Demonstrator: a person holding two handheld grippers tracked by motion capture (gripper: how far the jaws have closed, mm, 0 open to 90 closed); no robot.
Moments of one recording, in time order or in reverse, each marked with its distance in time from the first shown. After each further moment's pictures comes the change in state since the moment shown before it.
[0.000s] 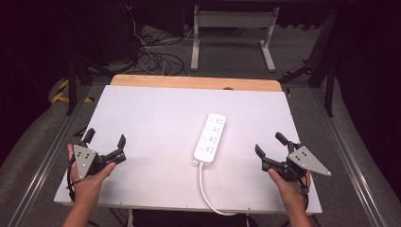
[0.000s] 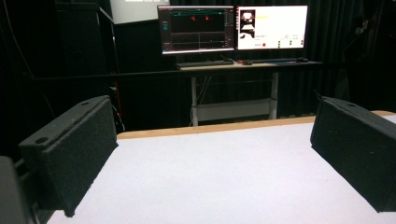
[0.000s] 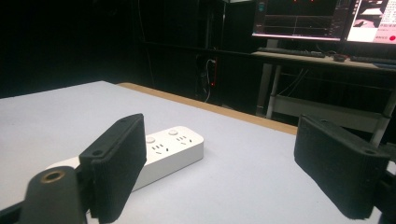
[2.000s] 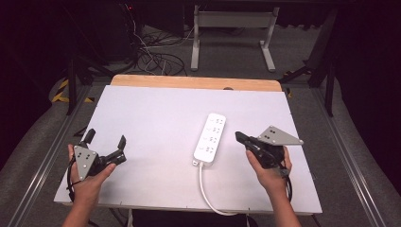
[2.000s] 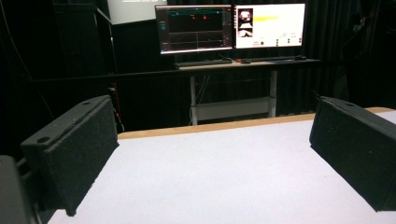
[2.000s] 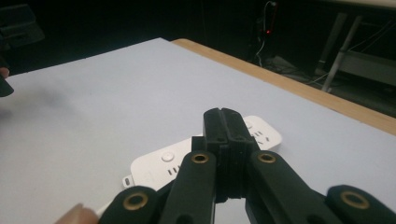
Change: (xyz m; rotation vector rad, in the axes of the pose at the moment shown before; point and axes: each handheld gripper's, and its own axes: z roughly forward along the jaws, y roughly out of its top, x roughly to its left) left arm 0.000 -0.001 -0.002 0.002 -0.008 0.015; right arm 0.046 0.064 0.046 0.271 0.220 -0.007
